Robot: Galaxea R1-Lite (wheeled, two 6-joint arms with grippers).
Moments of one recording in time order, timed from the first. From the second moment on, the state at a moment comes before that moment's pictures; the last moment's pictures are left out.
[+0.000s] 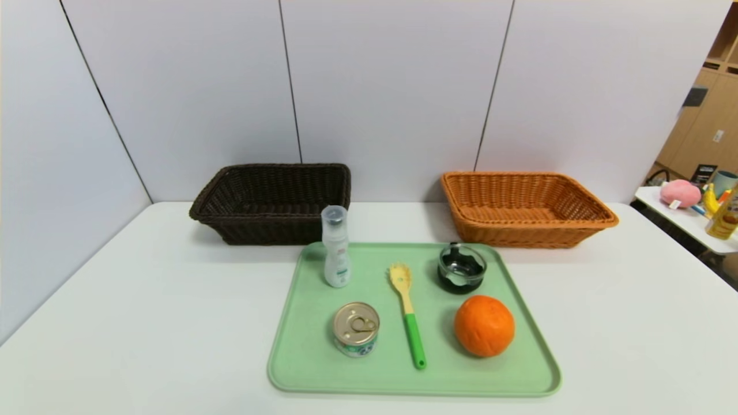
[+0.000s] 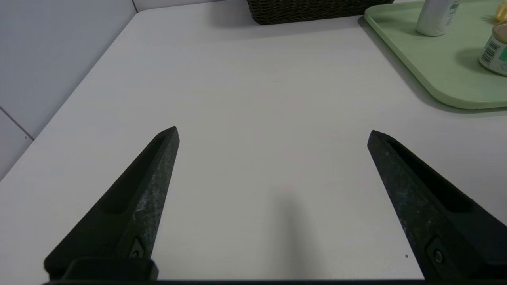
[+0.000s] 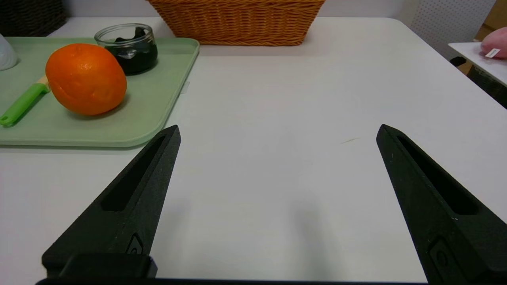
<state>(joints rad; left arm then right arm) -0.01 0.00 0.00 0.01 -0.03 0.06 0.00 0.00 0.00 0.01 0.00 -0.01</state>
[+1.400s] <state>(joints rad) -0.04 0.88 -1.13 0.73 -0.07 -0.10 0.10 1.11 -1.59 0.98 0.14 0.23</state>
